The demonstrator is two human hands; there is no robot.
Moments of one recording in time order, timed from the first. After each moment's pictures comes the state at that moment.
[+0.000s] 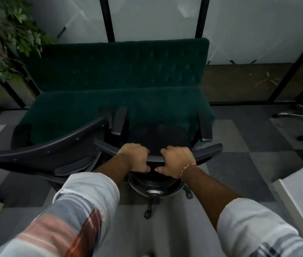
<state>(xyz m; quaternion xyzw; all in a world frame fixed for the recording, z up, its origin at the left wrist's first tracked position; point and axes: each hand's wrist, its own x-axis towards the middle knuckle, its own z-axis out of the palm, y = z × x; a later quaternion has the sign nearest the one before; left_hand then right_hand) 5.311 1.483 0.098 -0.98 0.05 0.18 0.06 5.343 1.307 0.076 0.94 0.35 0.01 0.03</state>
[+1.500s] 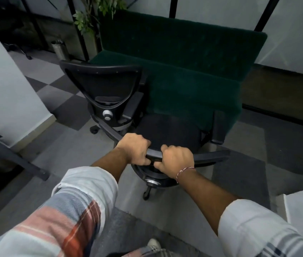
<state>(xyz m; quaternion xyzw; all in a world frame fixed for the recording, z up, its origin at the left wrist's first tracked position) 5.039 1.284 0.090 -0.99 -0.10 0.12 0.06 5.117 1.130 0.071 0.88 0.48 0.03 0.03</state>
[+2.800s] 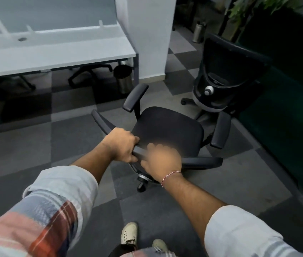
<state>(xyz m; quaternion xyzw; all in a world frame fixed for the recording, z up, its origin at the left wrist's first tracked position) 4.637 1.081 0.076 -0.89 -0.44 0.11 0.04 4.802 1.010 0.057 0.63 0.77 0.09 -0.03</state>
